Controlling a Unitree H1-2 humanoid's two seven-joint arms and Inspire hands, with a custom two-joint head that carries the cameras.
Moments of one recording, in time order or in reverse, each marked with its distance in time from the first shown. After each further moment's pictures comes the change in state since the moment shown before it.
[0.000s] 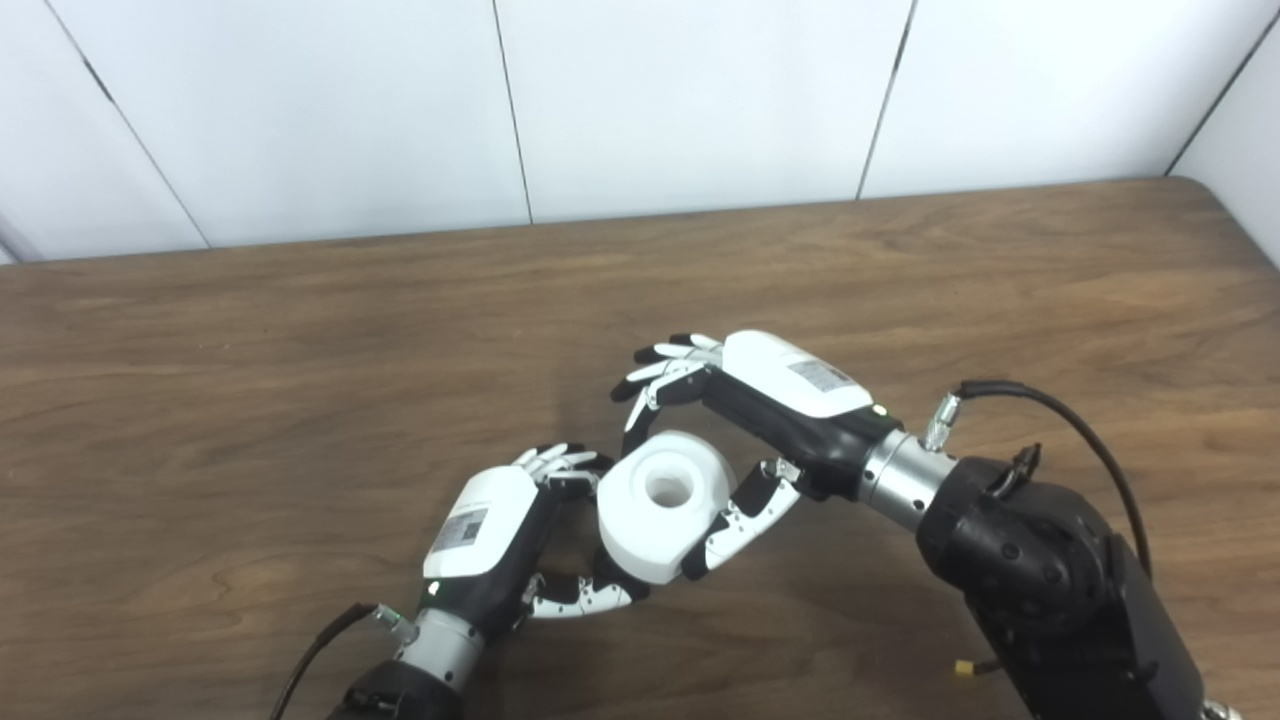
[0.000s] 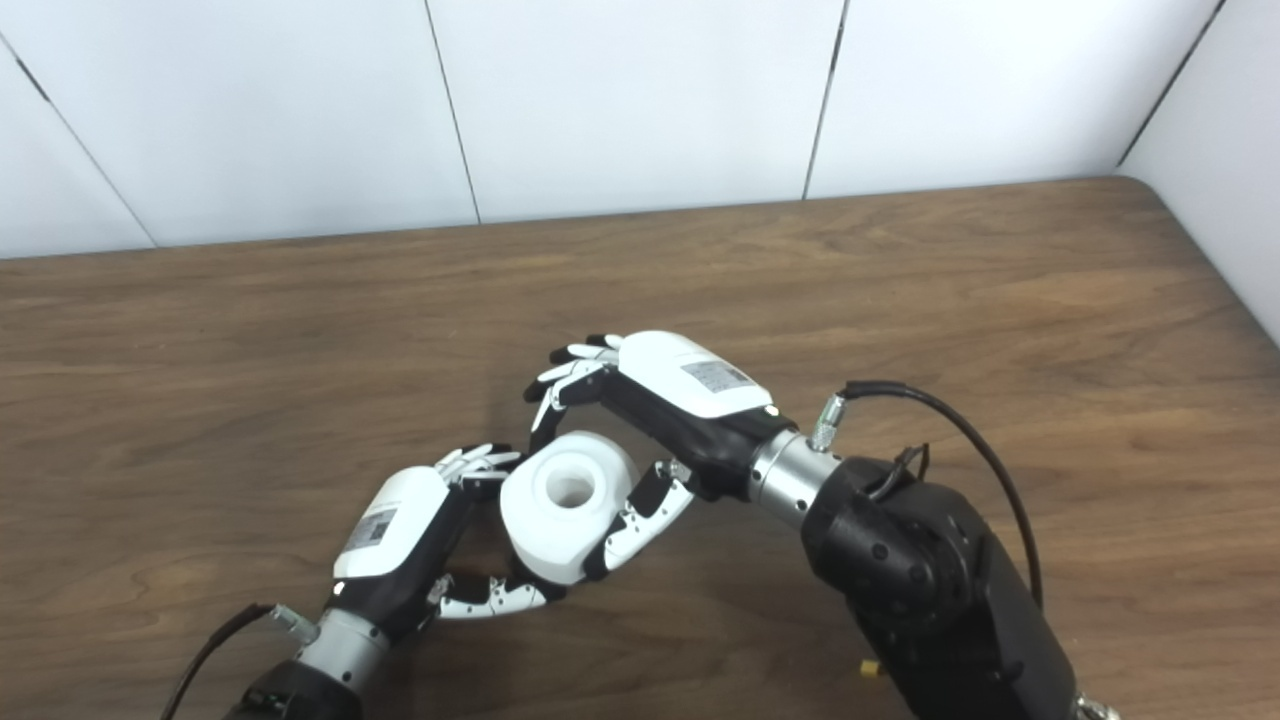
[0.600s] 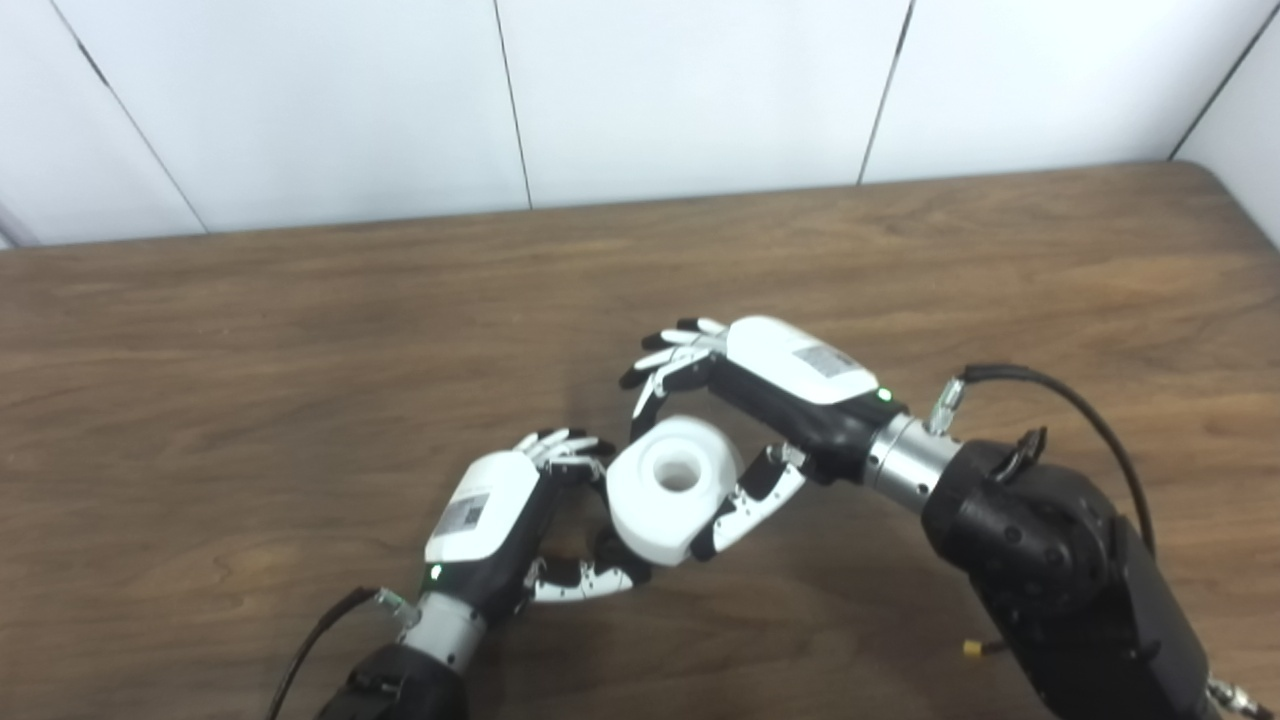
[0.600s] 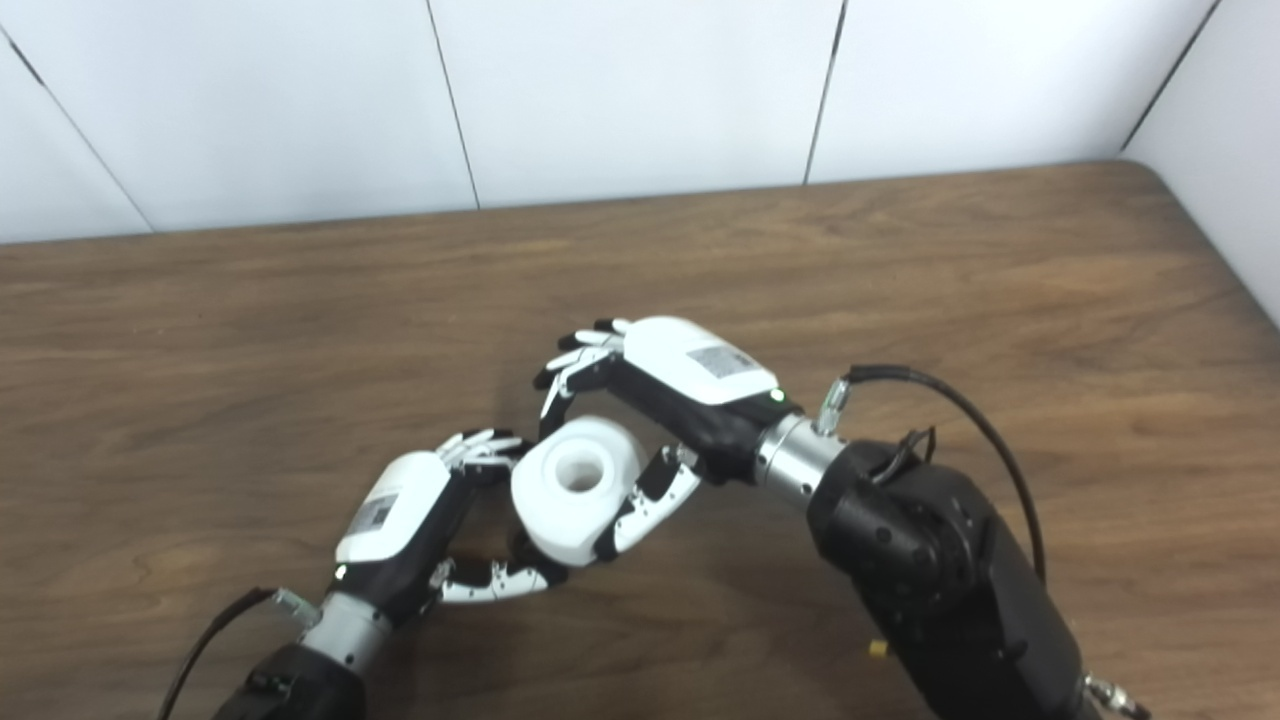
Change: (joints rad) left arm 0.000 -0.001 0.000 0.000 0.000 0.000 0.000; right arm 0.004 -0.023 -0.001 0.011 -0.008 -0.021 0.000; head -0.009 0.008
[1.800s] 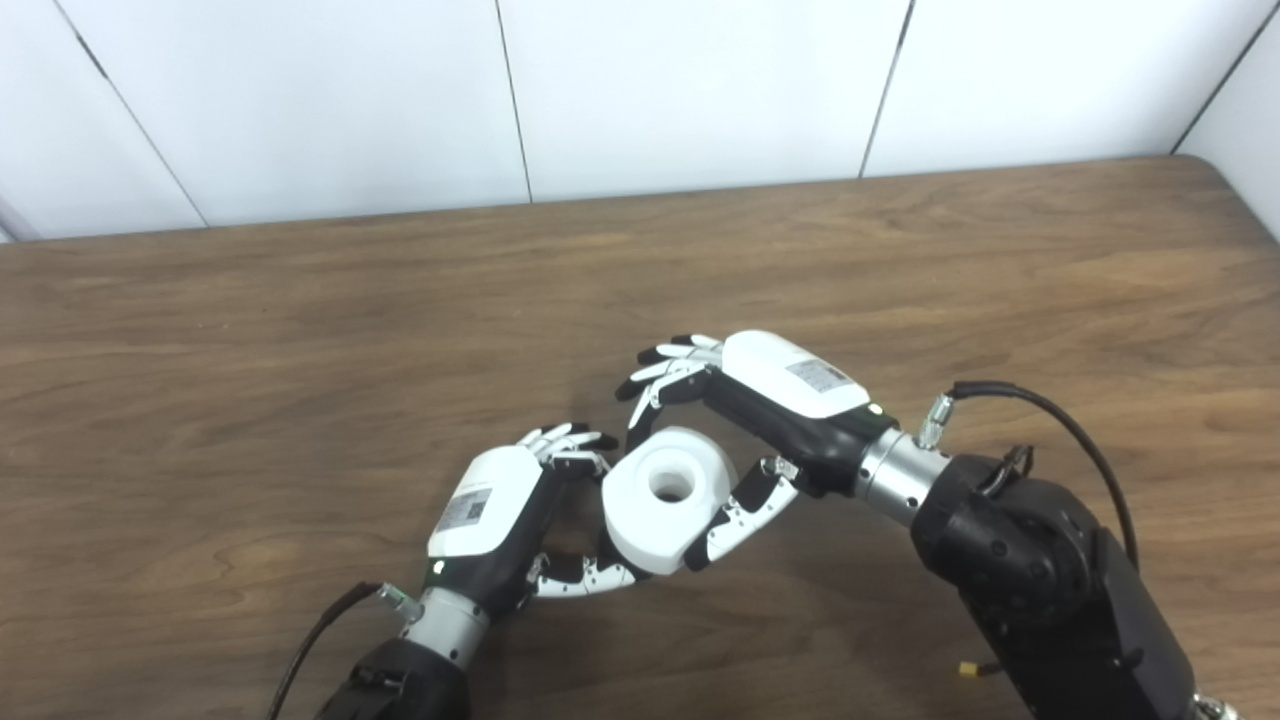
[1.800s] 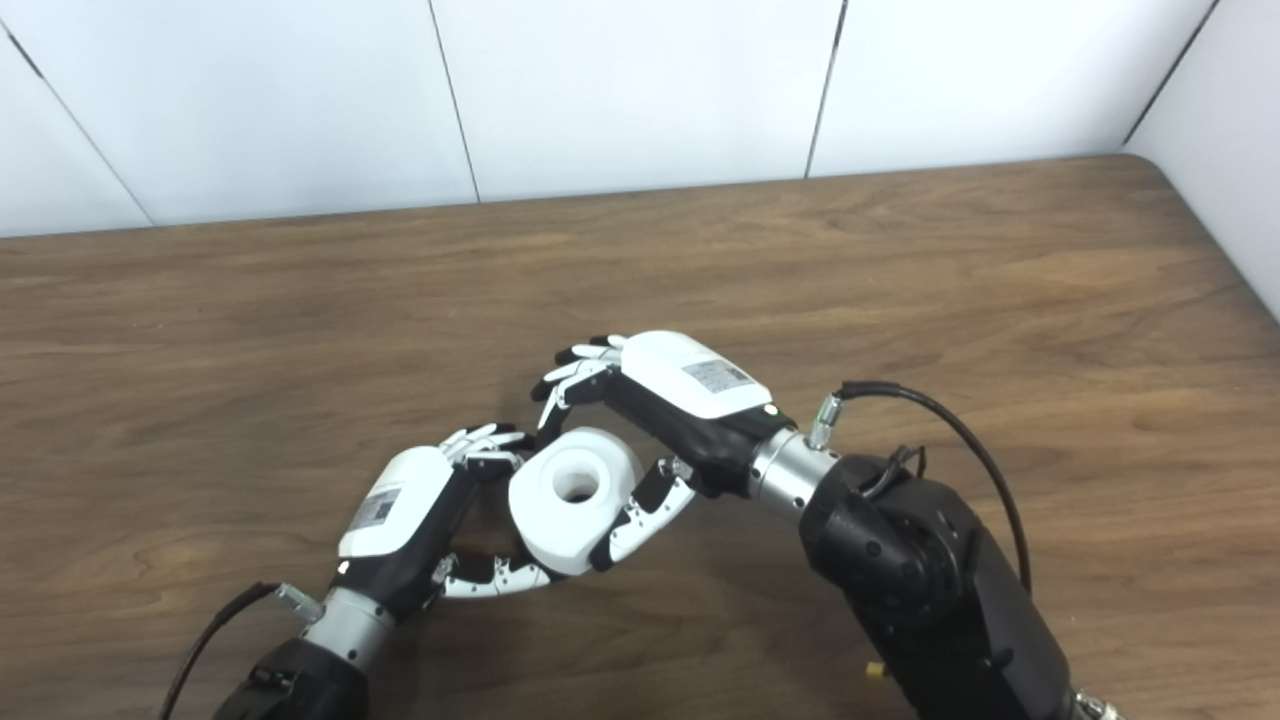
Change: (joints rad) left arm -0.003 -0.006 -0.002 -0.001 0.000 0.002 -0.001; right arm 0.037 0.020 0.008 0.044 0.001 -0.064 -0.045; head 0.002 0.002
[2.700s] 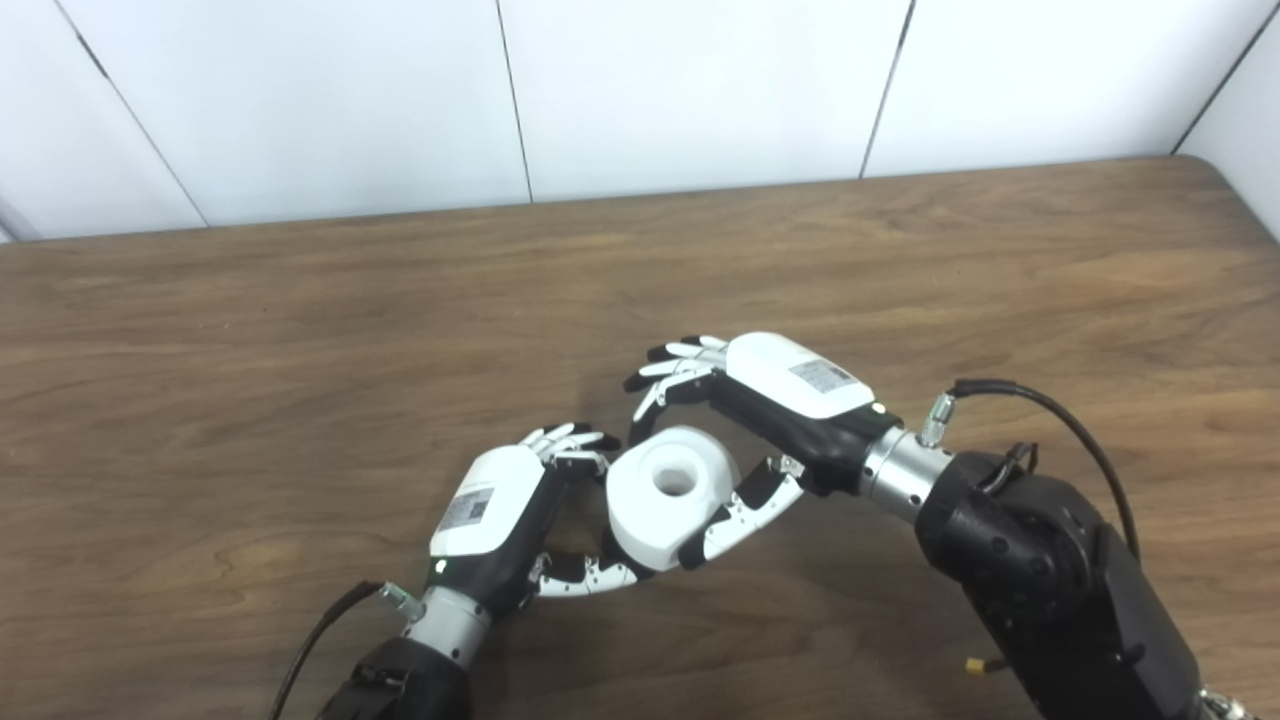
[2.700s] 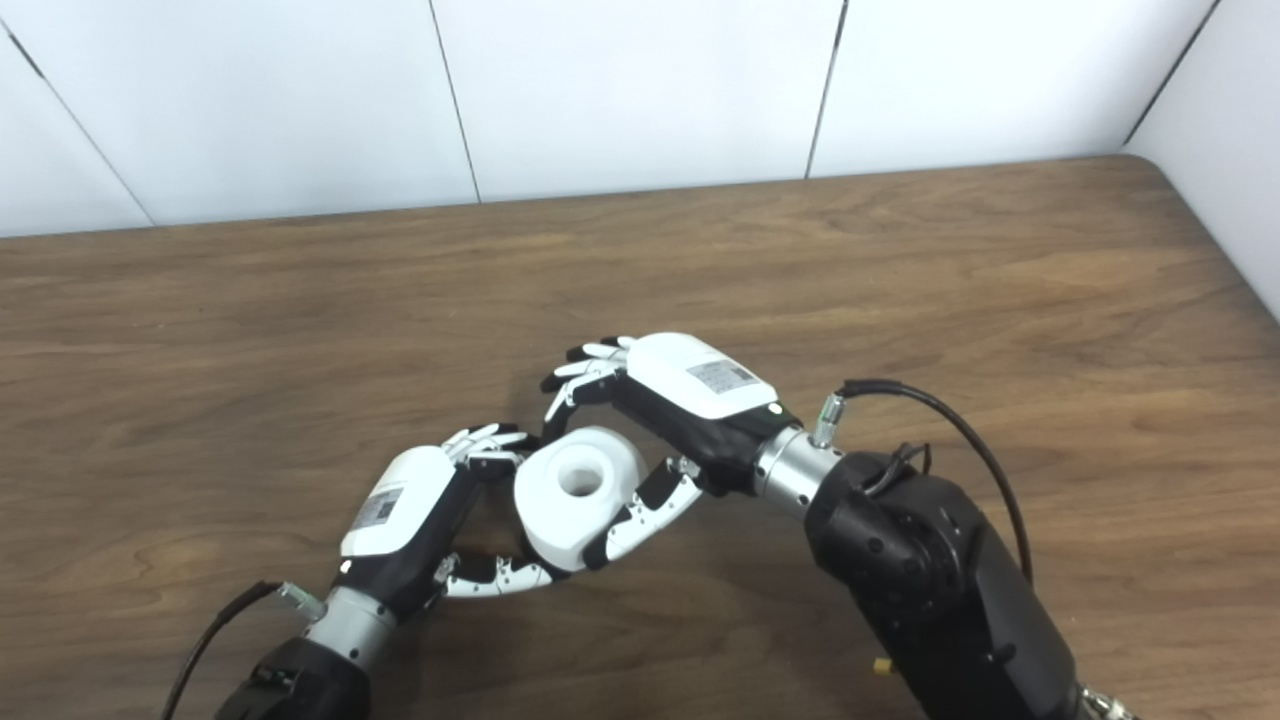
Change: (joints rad) left arm -0.002 -0.002 0.000 0.003 0.000 -0.001 -0.005; right arm -0.005 -0.023 -0.003 0.014 -0.025 -0.002 0.037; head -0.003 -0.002
